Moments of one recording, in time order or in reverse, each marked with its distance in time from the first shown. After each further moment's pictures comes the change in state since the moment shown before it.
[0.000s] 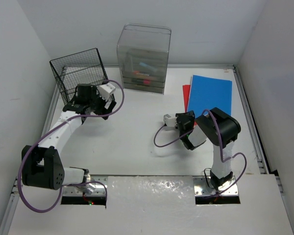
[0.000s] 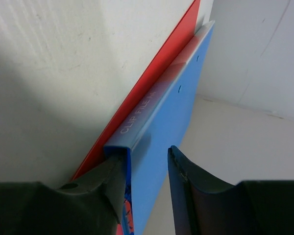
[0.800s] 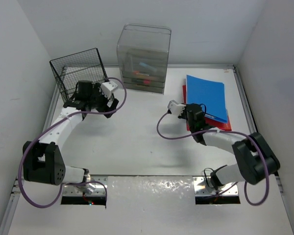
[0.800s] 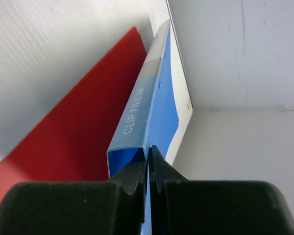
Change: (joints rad) left arm -0.003 0.043 0.056 -0.027 0.138 0.006; right arm -0.055 -0.510 0.047 -0.464 -0.196 0.235
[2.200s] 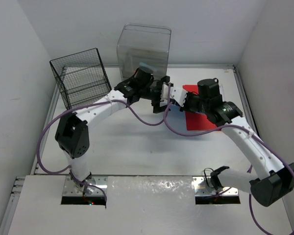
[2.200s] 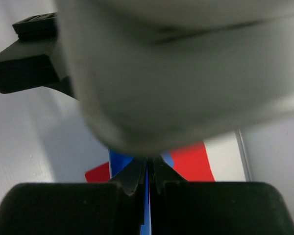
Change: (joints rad) left arm -0.557 0.438 0.551 0.067 0.275 0.316; right arm -0.006 -0.292 0.627 -1.110 -0.681 0.198
